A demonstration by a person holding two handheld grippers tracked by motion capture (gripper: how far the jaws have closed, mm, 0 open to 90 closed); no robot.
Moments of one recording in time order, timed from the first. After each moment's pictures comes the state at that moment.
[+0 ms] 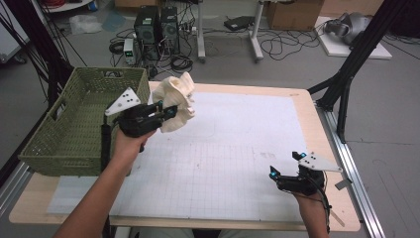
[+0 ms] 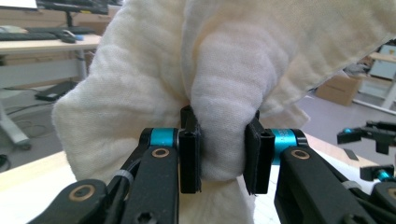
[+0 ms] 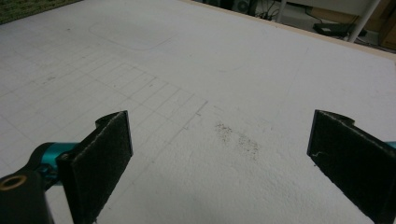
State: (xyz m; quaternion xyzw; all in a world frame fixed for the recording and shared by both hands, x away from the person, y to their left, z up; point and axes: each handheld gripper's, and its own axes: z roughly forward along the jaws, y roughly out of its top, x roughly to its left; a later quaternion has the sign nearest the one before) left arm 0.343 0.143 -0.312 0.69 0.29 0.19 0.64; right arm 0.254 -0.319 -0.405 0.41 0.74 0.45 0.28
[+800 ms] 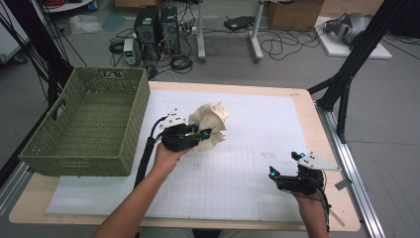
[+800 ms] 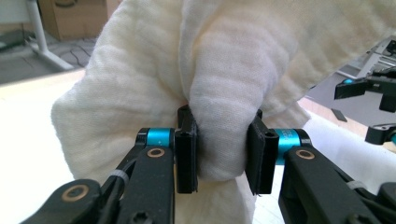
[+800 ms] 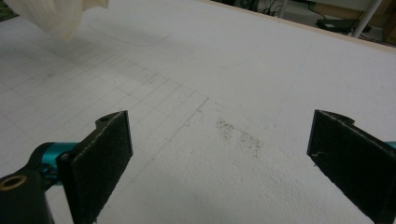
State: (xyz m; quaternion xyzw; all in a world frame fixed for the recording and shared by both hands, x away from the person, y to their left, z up) left arm 0.359 0.061 -0.387 0.74 0.30 0.11 0.59; right arm 0.256 -0.319 -0.407 0.42 0.75 0.44 0.27
